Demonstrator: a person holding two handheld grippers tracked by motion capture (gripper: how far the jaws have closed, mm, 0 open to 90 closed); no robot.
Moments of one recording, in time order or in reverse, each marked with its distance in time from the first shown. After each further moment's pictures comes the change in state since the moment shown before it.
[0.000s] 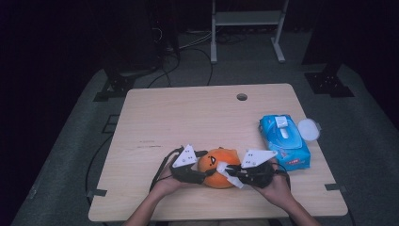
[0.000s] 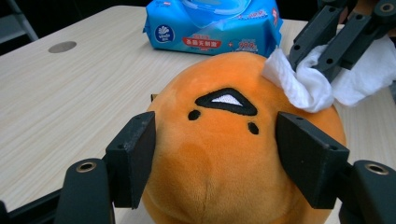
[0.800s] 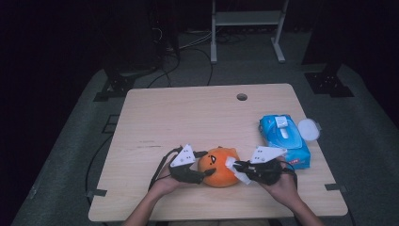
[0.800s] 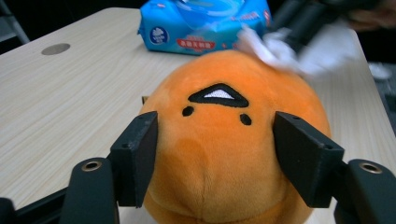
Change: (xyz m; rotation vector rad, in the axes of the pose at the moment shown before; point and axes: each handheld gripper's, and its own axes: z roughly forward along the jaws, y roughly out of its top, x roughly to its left) left arm 0.002 0.001 0.001 -0.020 -0.023 -0.017; right arm -0.012 -0.009 -0.011 -0.011 -0.053 0.041
